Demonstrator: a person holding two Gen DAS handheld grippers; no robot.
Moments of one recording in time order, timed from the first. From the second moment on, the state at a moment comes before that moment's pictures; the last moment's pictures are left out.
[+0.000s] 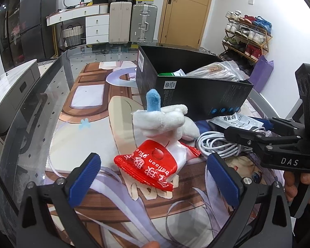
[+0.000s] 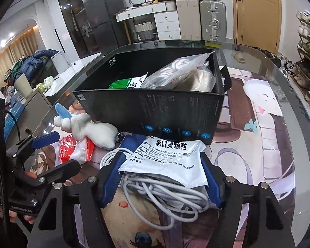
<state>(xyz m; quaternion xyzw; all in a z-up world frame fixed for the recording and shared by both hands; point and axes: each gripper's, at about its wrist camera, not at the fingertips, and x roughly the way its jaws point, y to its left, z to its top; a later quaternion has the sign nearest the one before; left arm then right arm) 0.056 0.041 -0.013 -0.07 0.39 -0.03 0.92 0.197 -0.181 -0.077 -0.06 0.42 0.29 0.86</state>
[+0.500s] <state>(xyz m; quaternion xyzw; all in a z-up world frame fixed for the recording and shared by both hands) 0.065 0.037 -0.013 -0.06 0.41 -0.01 0.91 0.171 -0.202 -0.051 -0.03 0.37 0.31 0.88</state>
